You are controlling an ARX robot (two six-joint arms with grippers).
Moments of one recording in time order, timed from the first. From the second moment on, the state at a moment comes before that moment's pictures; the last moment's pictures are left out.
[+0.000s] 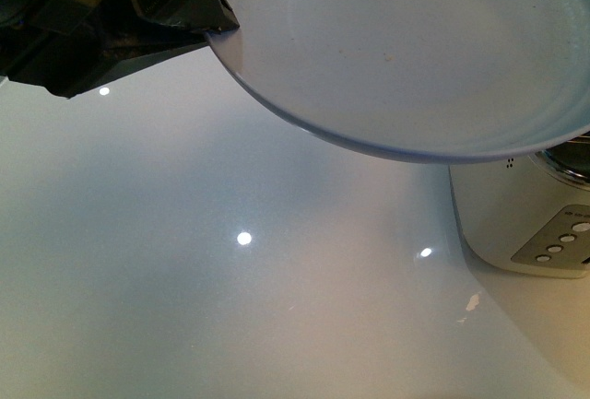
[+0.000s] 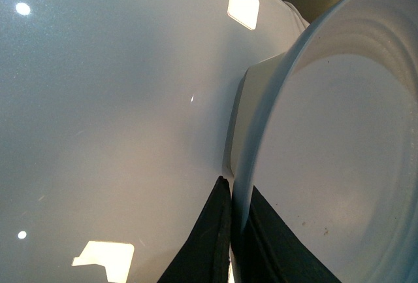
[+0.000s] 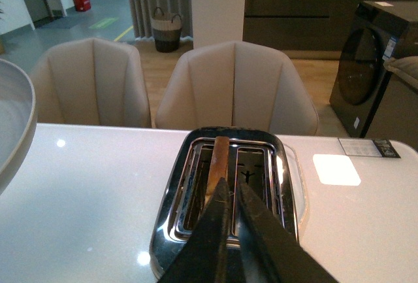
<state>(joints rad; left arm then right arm) -0.58 1.35 0.80 -0.11 0.01 -0.86 0.00 0.62 0.09 0.52 0.00 -0.01</state>
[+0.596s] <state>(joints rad) -0.58 1.35 0.80 -0.11 0.01 -0.86 0.00 0.38 0.02 0.38 0.00 -0.01</state>
